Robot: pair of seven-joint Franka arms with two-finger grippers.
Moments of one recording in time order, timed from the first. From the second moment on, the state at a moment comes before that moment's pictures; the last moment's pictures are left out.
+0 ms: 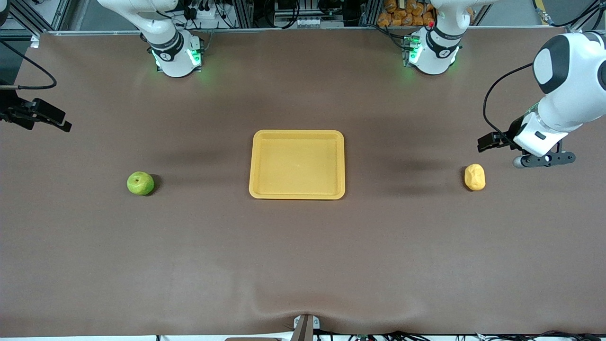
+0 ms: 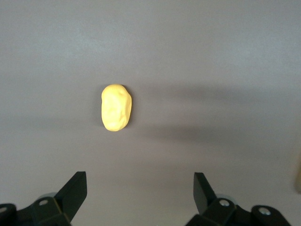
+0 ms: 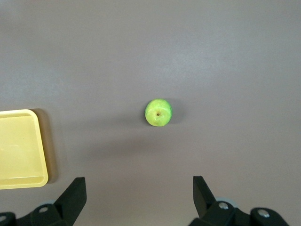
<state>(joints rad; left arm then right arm) 0.15 -0.04 -0.14 -2.12 0.02 2.05 -0.07 -0.05 -0.07 -0.06 -1.71 0.05 1.62 -0.01</state>
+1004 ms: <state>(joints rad) 0.19 -0.04 -0.14 -2.32 0.03 2.35 -0.07 -0.01 0.38 -0.06 -1.60 -0.03 1.65 -0.03</state>
